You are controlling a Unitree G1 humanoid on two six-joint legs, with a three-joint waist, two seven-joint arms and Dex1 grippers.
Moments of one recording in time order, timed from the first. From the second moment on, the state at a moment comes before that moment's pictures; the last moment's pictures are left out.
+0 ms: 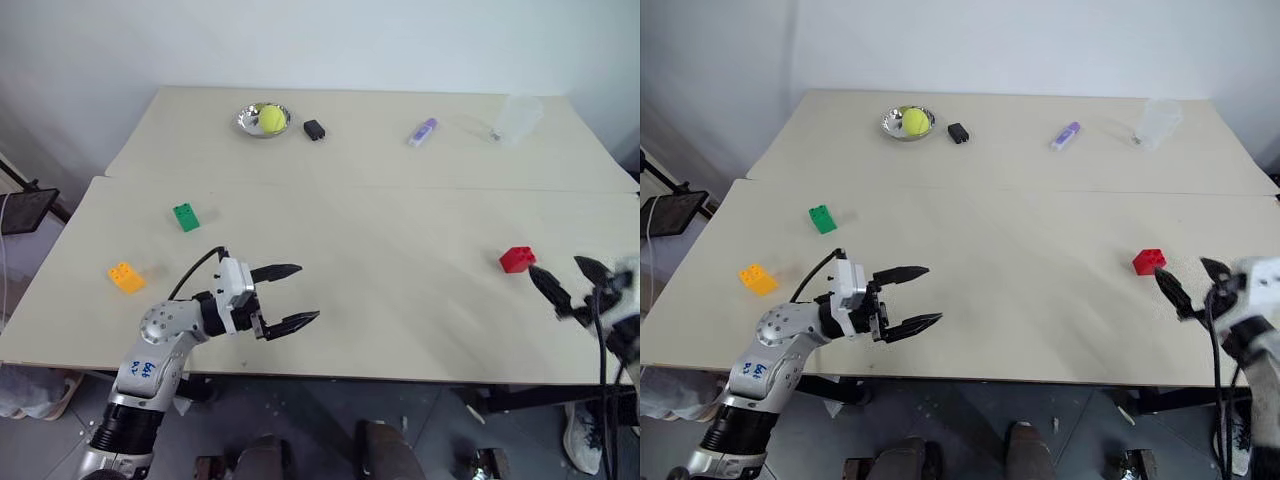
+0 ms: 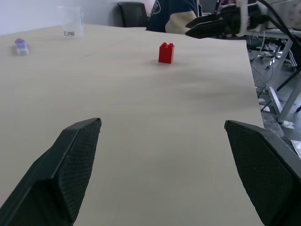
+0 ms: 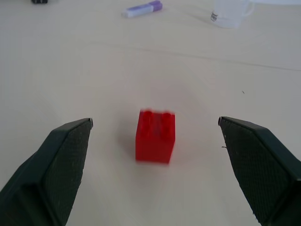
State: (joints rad) left arm -0.22 0.46 -0.04 -0.14 -0.44 0.14 -0.93; right arm -0.18 -0.70 -0.49 0.18 0.50 0.31 0.65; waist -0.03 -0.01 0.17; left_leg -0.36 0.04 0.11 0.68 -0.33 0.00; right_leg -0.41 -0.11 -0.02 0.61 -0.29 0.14
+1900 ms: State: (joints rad) left arm 0.23 0.40 0.47 -0.25 -0.45 0.00 -0.60; right arm -0.68 -0.49 -0.02 0.56 0.38 -0.24 1.43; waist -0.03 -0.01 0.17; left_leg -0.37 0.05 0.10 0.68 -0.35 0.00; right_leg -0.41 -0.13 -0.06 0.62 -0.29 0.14
